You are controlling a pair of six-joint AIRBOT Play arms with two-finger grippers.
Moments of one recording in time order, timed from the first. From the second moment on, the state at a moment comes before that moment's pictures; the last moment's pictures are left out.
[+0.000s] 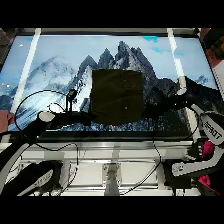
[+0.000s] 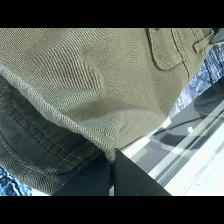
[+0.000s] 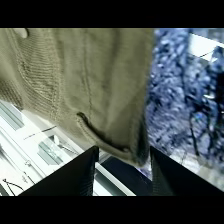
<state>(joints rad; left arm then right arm) -0.27 -1.01 0.49 0.46 -0.73 -0.65 -0.10 -1.61 0.94 -0.84 1.29 0.96</state>
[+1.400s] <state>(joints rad) -0.27 -1.37 1.53 0.46 -0.23 -0.69 0.11 -1.54 1.61 -0.26 0.44 1.17</state>
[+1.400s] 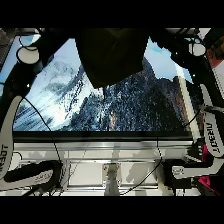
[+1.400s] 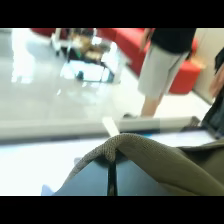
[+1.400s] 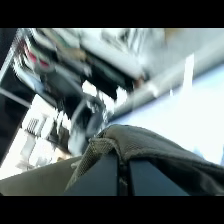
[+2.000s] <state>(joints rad) -0.18 -1.34 1.39 0.80 -0.81 -0.86 -0.03 -1.49 1.57 -0.79 1.04 1.37</state>
